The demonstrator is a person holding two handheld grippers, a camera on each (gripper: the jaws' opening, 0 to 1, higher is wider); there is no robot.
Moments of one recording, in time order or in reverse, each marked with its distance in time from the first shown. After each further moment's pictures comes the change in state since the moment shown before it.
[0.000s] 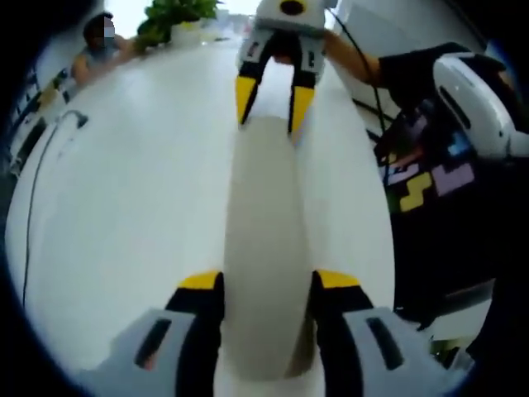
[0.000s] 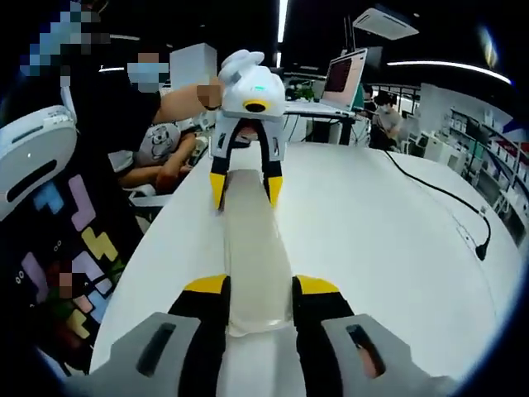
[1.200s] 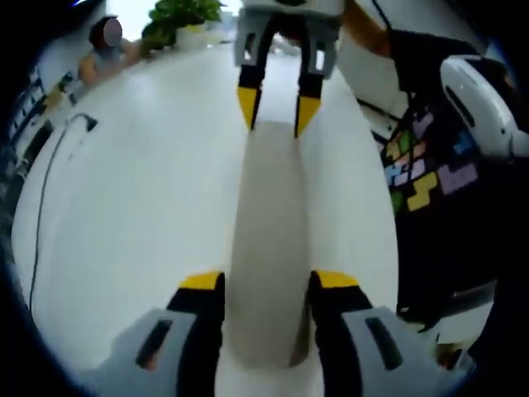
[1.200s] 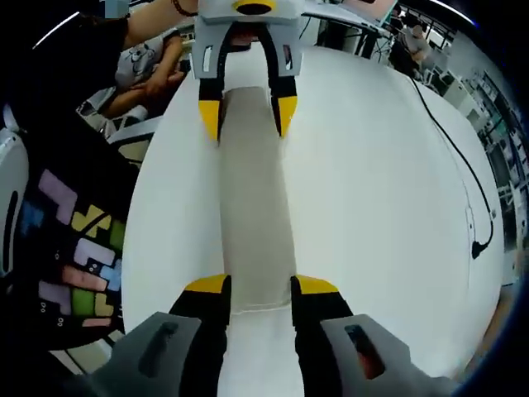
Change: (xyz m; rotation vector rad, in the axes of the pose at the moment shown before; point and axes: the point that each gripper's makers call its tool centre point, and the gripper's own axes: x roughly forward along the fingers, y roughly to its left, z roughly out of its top) left arm -0.021 0.008 0.001 -0.006 -0.024 0.060; right arm 0.000 0.003 -0.013 0.012 0.617 0.044
